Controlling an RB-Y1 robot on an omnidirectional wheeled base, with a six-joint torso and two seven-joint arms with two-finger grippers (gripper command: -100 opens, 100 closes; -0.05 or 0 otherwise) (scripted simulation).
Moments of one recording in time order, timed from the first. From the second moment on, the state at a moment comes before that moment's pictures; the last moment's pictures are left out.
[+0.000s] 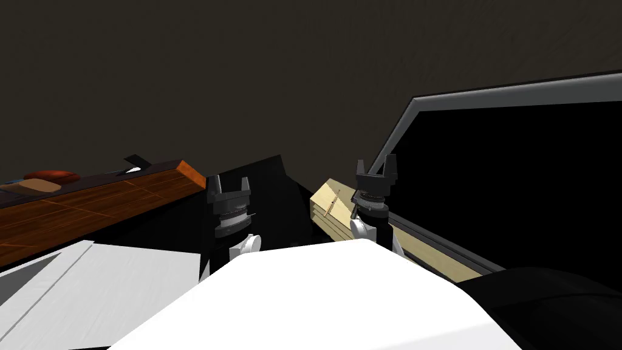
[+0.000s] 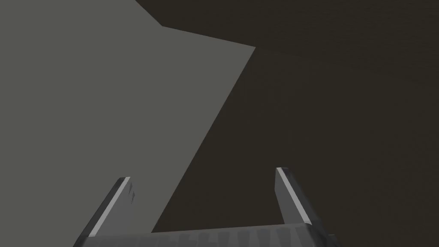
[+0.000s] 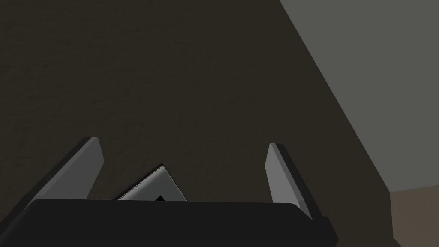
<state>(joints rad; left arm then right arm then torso) 0.55 0.02 -0.02 -2.29 0.05 -0.59 0.16 0.48 -0.01 0.07 -2.38 0.06 -0.65 -0.09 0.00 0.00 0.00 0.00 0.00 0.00</state>
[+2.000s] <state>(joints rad) 0.55 0.02 -0.02 -2.29 0.05 -0.59 0.16 0.47 -0.28 -0.06 -2.24 -0.05 -0.17 -0.34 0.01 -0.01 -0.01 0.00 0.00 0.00</state>
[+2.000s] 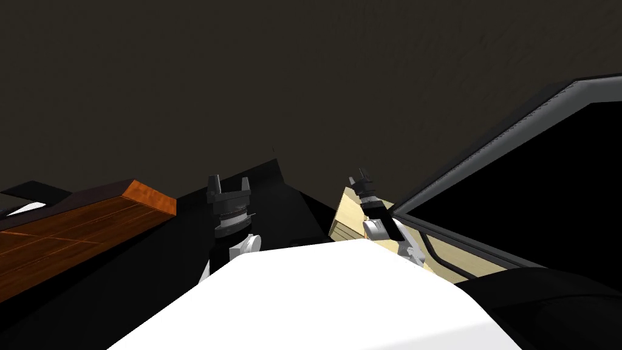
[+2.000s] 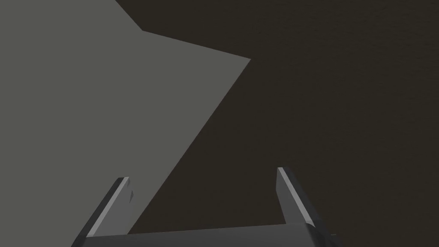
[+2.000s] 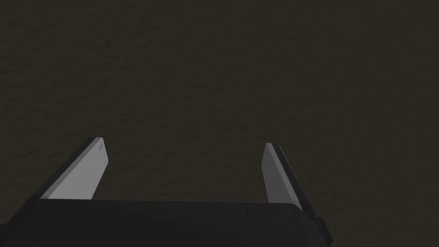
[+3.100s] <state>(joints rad) 0.55 0.02 -0.02 -2.29 0.05 -0.59 0.16 0.50 -0.33 -0.12 -2.11 -0.16 0.10 -0.47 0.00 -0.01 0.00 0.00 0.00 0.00</state>
